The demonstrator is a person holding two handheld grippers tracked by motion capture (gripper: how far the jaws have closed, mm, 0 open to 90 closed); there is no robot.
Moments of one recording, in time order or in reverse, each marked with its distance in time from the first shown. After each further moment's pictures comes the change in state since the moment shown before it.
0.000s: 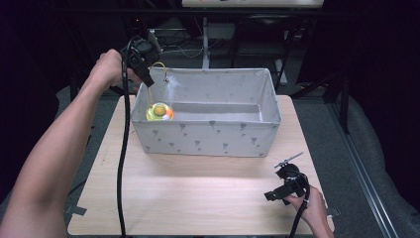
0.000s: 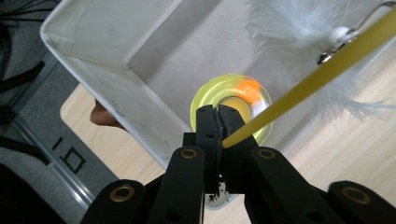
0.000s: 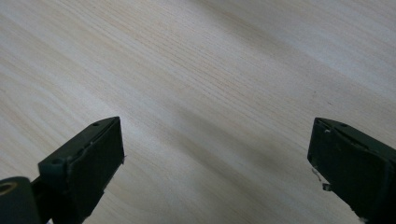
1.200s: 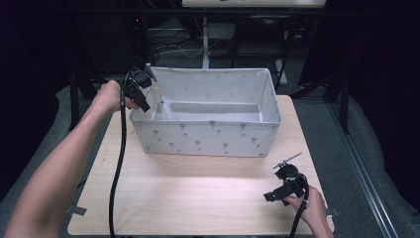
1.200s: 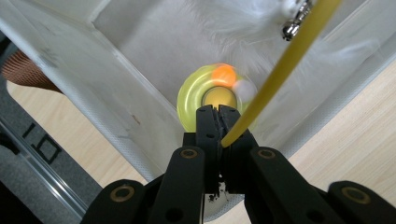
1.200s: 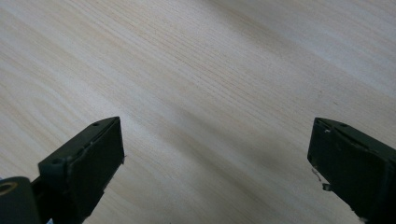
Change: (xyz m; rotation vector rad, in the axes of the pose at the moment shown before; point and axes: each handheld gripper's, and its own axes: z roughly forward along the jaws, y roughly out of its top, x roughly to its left) left arm -0.005 -0.048 0.070 0.053 -0.041 -0.038; right arm 0.002 0.000 0.002 -0.001 0.010 -0.013
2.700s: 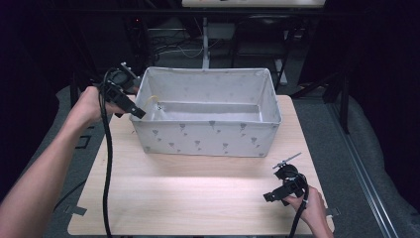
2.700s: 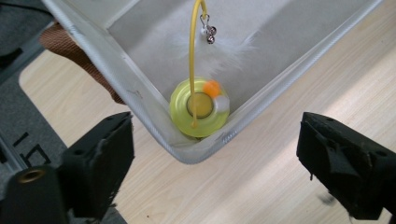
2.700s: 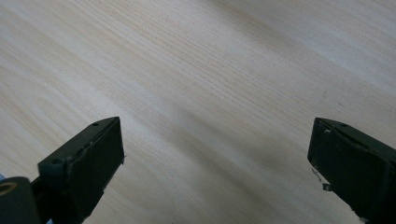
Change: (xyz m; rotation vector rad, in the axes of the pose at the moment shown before) left arm -0.010 -0.049 -0.043 -0.181 0.005 -0.072; right arm 0.000 0.001 0.000 0.015 -0.003 -0.014
